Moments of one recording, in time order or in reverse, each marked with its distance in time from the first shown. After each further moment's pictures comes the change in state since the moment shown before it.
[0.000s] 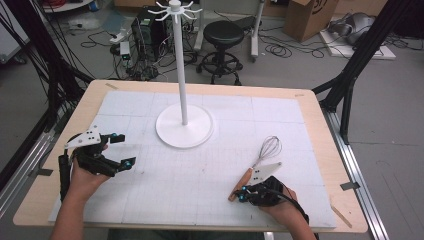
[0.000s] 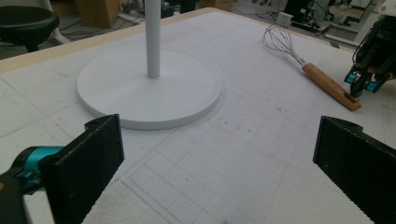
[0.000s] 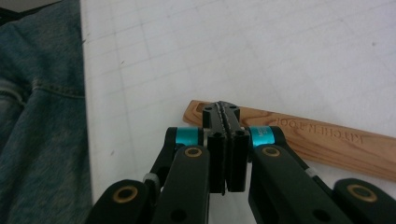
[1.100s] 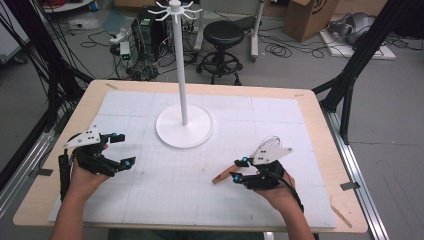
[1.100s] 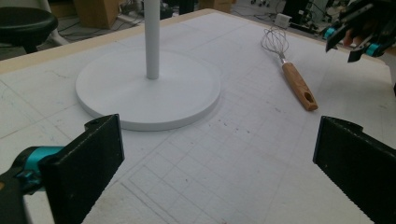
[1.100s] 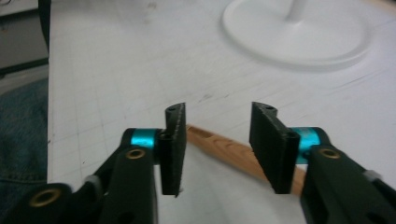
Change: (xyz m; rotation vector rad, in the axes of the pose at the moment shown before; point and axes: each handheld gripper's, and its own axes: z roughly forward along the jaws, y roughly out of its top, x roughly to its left) left arm 0.002 0.001 -0.001 -0.013 -0.005 -0.004; right arm -0.014 0.037 -0.026 -0.243 -0.152 0.010
